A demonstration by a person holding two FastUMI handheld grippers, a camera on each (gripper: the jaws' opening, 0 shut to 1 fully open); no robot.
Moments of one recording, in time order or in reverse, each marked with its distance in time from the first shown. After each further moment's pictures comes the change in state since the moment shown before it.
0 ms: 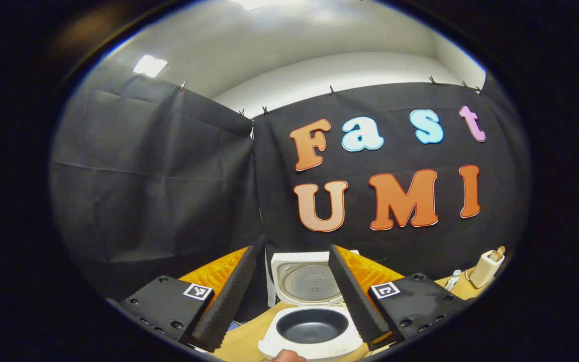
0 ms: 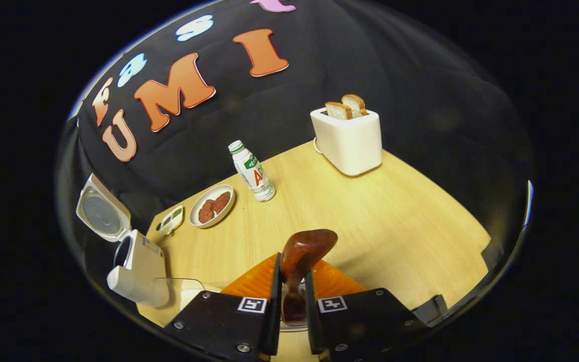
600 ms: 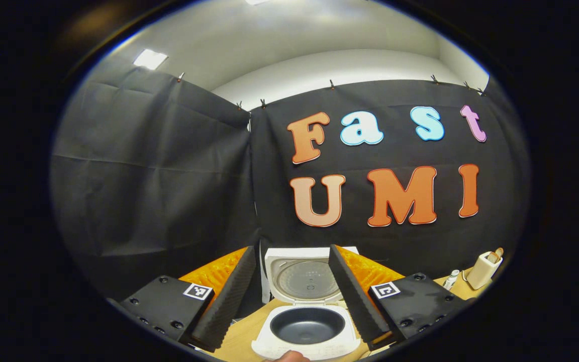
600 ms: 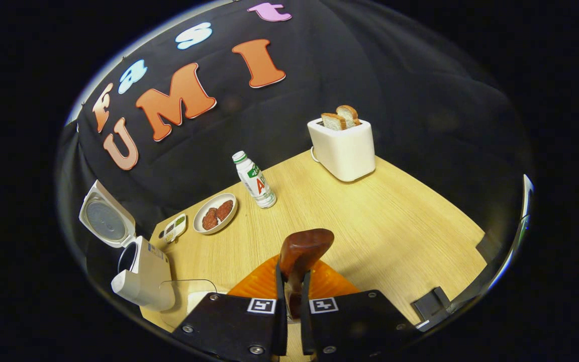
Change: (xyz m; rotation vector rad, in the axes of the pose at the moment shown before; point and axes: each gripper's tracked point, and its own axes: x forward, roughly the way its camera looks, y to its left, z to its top) left arm 0.022 -0.019 -0.015 -0.019 0.029 -0.071; right arm -0.028 0.002 0.005 -0.008 -0.090 -0.037
